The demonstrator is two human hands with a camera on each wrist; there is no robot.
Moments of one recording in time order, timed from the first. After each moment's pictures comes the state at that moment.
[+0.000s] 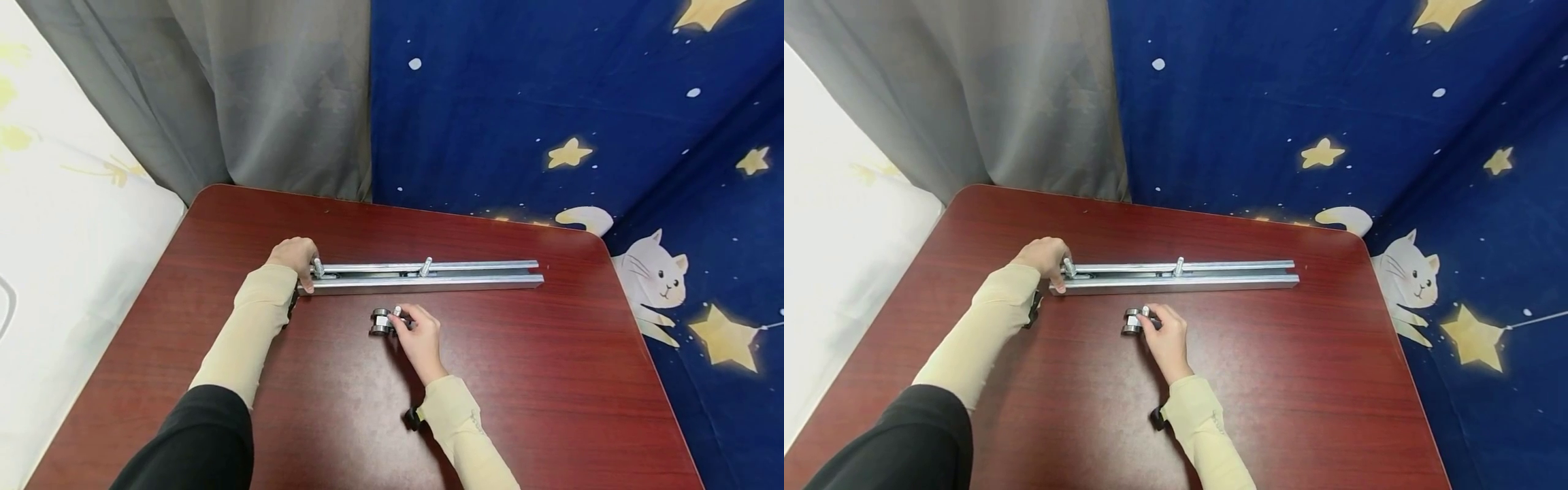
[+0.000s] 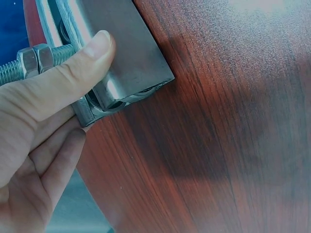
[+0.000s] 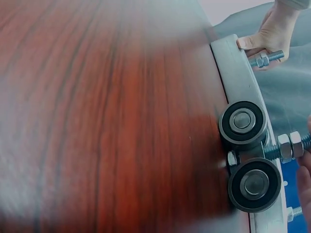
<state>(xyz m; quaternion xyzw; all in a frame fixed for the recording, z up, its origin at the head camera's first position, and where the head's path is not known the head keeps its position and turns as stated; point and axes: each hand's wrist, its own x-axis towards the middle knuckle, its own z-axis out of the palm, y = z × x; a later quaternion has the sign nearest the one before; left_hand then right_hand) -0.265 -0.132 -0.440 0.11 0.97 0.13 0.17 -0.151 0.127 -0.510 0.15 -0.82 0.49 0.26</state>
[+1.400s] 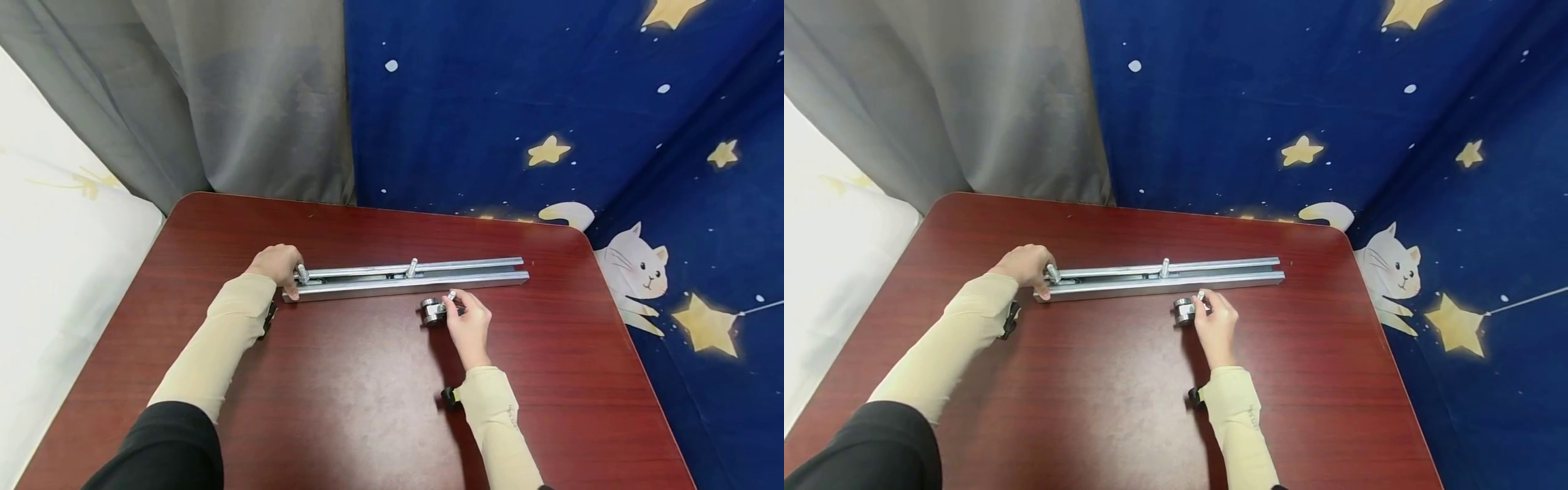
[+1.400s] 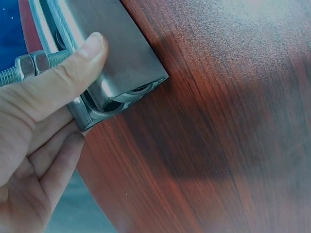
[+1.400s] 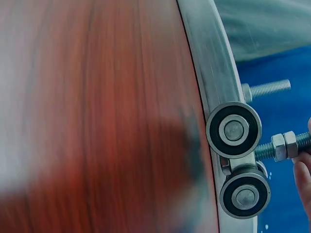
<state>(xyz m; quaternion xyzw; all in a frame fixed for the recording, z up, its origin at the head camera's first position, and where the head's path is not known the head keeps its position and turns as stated) -0.264 -0.134 -0.438 0.16 0.97 0.13 0.16 -0.174 0.220 -0.488 0.06 -0.84 0.41 0.34</state>
